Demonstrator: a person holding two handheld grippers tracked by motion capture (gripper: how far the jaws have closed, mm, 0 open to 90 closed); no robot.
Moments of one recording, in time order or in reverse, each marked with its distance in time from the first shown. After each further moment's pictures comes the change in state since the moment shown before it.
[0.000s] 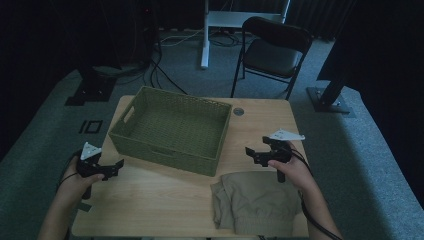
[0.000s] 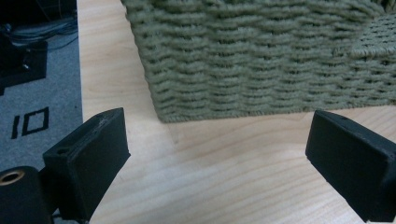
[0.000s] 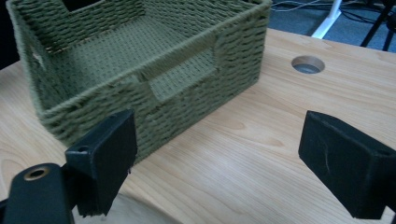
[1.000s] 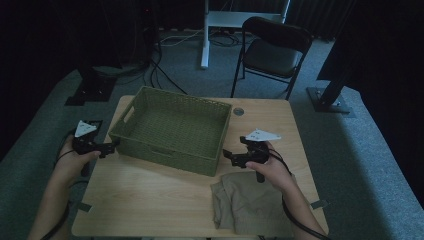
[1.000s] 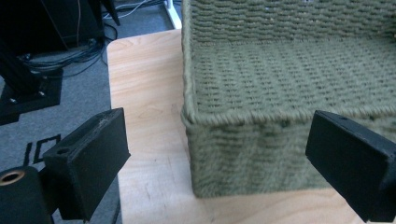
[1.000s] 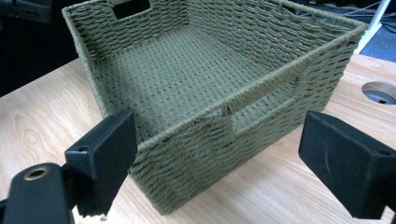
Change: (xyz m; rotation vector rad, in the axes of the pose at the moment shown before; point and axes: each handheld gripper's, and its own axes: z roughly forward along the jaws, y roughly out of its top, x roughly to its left) left arm 0.032 0.054 0.014 -0.090 0.021 -0.021; right arm 0.058 0.018 0.033 -0.015 0.086 -0.043
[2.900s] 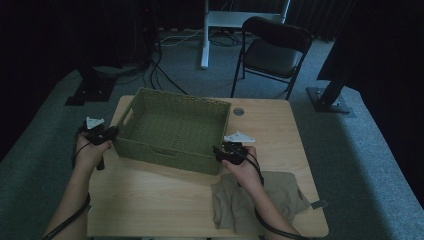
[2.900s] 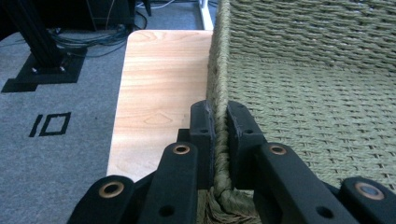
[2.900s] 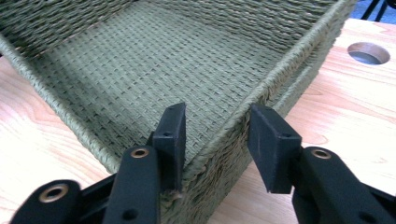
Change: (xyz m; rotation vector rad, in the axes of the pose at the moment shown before) left arm -0.010 0.001 0.036 -0.008 0.116 -0.177; right arm 0.040 -0.001 0.047 0.091 -0.226 0.093
